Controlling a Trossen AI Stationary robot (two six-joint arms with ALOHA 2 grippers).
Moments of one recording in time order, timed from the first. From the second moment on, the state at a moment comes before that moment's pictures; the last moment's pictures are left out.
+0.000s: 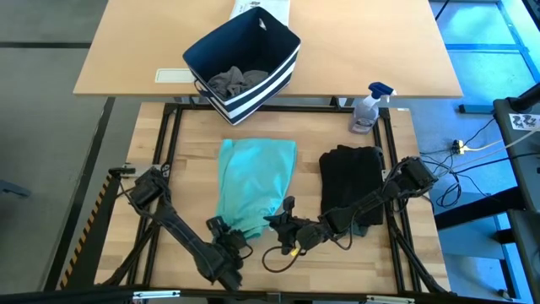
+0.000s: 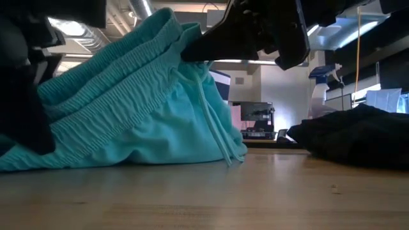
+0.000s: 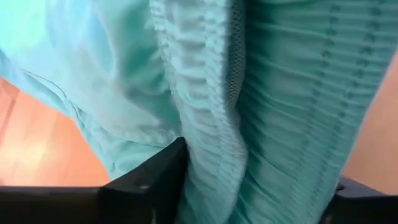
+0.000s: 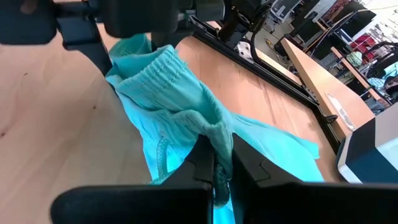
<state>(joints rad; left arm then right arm) -0.74 2.14 1.53 -1.21 -0.53 -1.25 0.52 1.90 1.06 0.39 0.68 -0.29</state>
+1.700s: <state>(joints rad) -0.58 2.18 2.20 -1.35 -0.07 -0.70 0.87 1.76 1.21 0.16 0.95 -0.40</state>
